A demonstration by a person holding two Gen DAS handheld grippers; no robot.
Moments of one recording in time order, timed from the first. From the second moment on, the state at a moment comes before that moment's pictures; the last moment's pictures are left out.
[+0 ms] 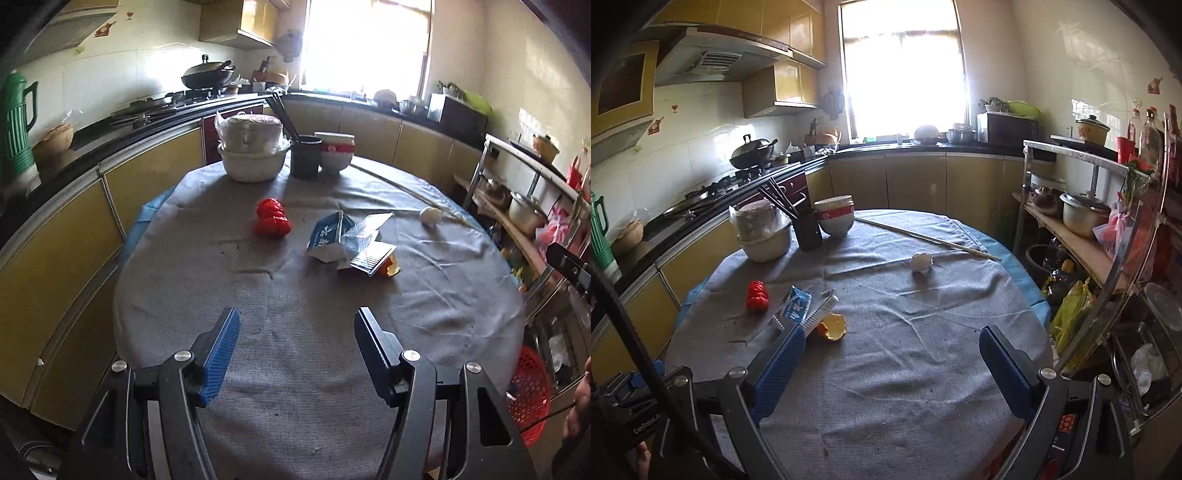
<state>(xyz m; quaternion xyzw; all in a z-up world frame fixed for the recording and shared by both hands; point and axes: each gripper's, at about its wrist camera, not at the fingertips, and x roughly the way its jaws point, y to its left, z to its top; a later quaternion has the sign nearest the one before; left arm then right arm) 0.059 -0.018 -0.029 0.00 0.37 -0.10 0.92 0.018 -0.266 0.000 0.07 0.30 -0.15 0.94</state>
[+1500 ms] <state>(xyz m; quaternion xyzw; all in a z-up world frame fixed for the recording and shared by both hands) 0.337 -0.004 -0.098 0.01 0.55 -0.08 0.83 0.324 -0.477 -0.143 0.35 0.43 -0.09 0.83</state>
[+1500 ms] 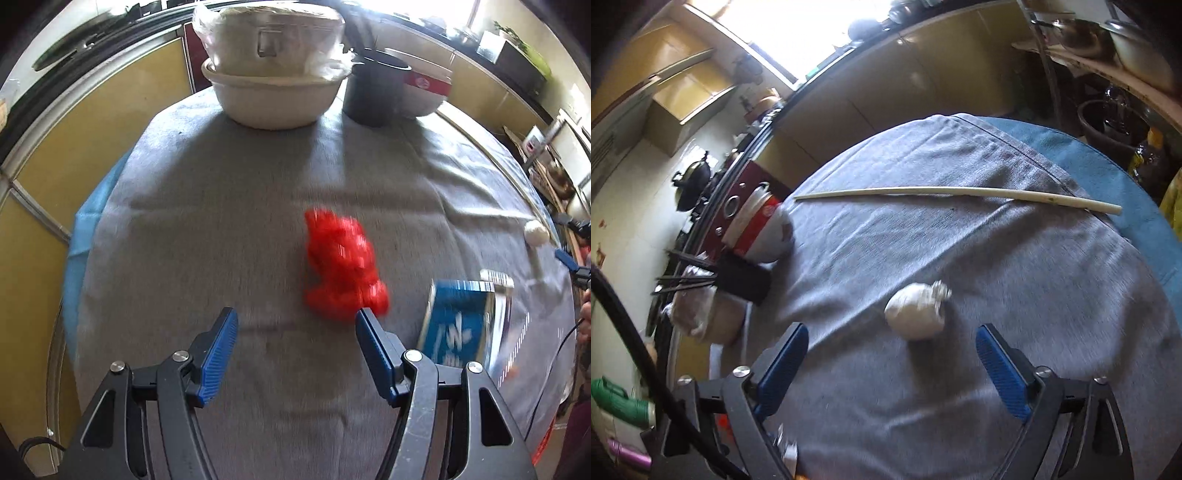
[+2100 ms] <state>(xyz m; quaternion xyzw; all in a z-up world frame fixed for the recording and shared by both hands) 0.379 -0.034 -0.128 -0.05 0.57 -0.15 0.81 0.322 -0.443 -0.160 0.33 0.43 -0.08 0.84</state>
